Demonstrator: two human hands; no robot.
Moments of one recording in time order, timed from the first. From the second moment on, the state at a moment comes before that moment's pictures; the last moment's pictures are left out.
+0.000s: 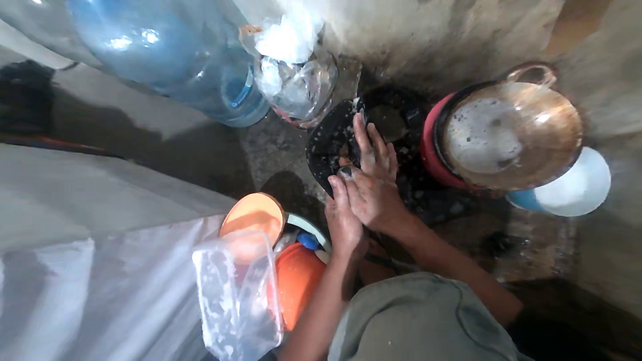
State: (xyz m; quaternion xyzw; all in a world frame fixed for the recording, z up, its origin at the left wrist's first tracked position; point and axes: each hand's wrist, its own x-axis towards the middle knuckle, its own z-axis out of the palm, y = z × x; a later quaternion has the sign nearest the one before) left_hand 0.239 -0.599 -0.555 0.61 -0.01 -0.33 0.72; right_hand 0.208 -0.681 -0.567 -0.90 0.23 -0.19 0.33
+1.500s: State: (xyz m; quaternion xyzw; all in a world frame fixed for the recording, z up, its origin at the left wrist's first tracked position) left_hand 0.272 -0.568 -0.563 0.58 0.04 -0.33 0.74; right_hand 0.172 -0.699 -0.564 -0.61 0.50 -0.26 0.56
